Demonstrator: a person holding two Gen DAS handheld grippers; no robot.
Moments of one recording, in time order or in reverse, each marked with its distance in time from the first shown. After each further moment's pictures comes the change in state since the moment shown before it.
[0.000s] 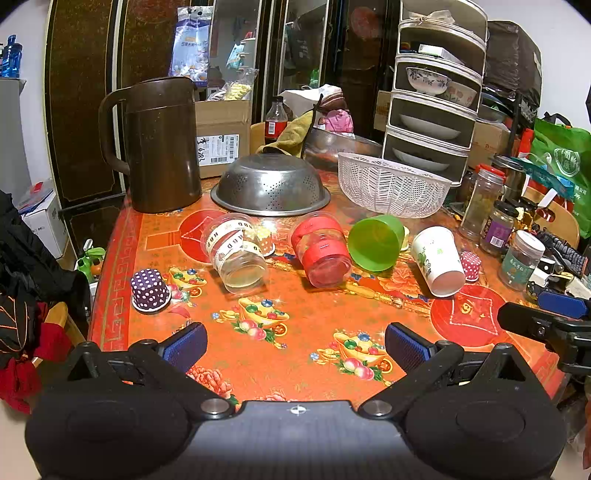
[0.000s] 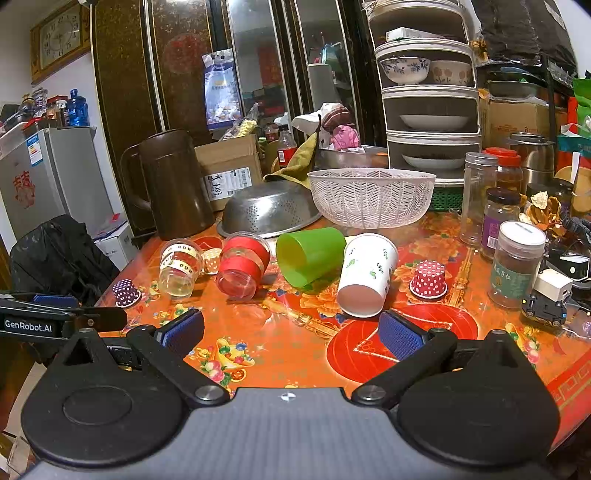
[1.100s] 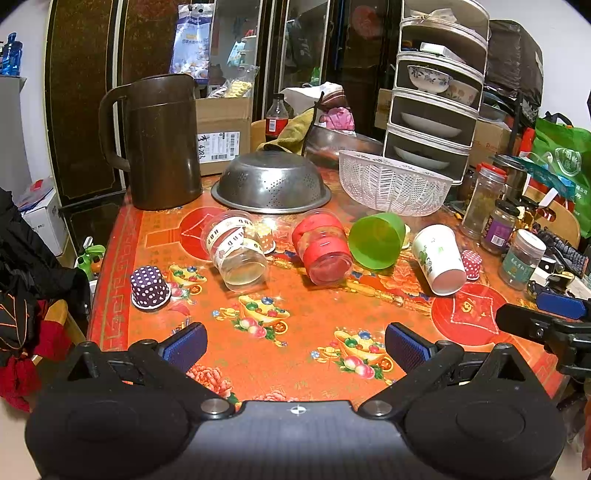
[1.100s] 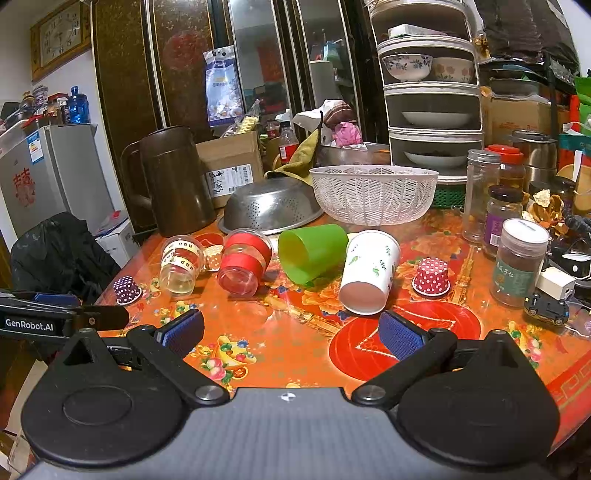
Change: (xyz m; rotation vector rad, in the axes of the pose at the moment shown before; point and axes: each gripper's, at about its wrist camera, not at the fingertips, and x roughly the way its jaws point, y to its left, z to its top) left arm 0.001 -0.002 -0.003 -0.004 0.006 0.001; right arm 0.004 -0.001 -0.002 0.002 0.008 0.008
